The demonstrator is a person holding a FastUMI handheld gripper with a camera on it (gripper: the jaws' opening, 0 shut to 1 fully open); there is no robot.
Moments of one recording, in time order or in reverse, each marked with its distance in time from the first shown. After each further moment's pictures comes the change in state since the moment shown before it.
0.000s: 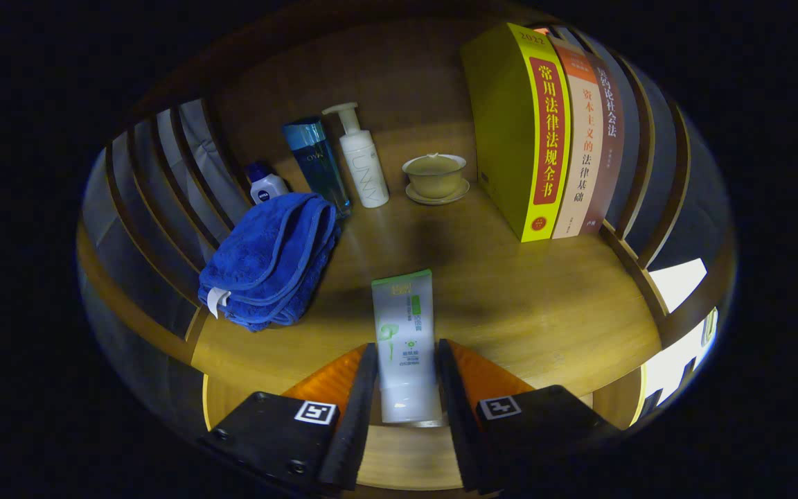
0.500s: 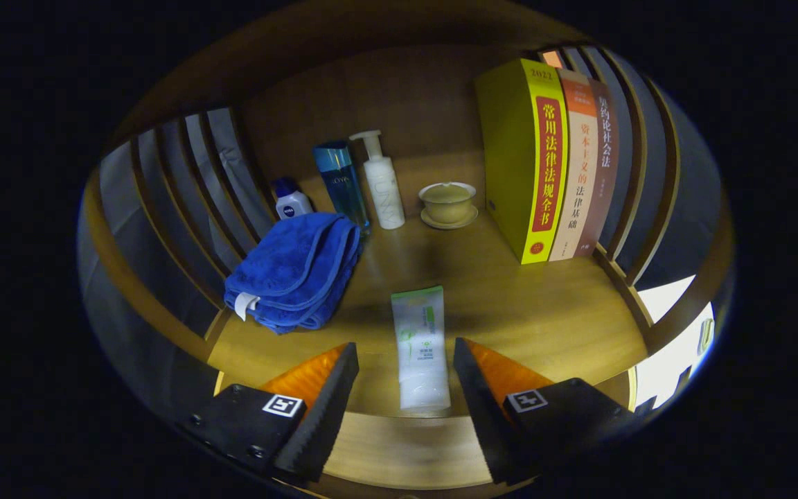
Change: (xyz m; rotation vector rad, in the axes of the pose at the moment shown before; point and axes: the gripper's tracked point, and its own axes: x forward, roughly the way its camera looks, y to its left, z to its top) arm -0.034 0.011 0.011 -0.041 -0.101 0.022
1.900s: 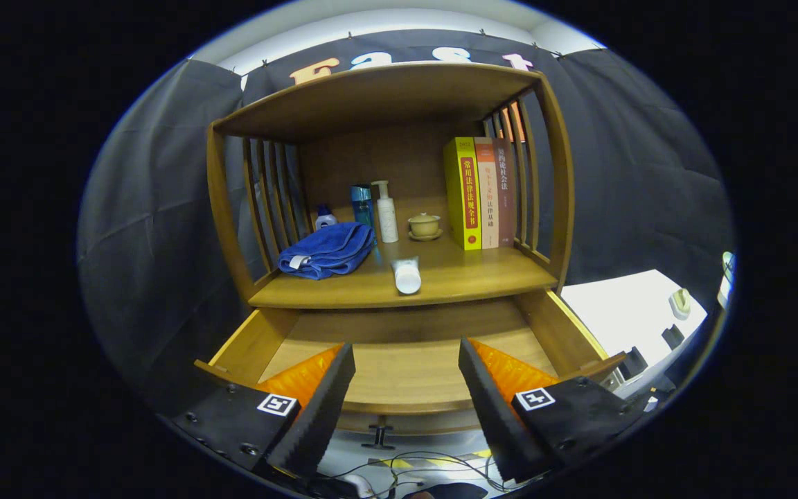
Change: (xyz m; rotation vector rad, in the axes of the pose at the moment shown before) arm -0.156 0.001 -0.152 -0.035 -0.306 -0.079
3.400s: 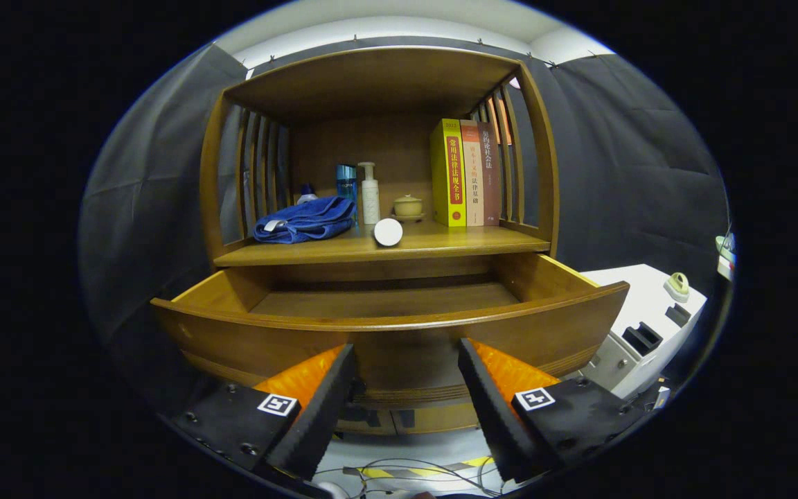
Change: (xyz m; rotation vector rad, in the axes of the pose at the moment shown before) arm 0.049 -0.019 -0.067 -0.039 -0.090 -0.076
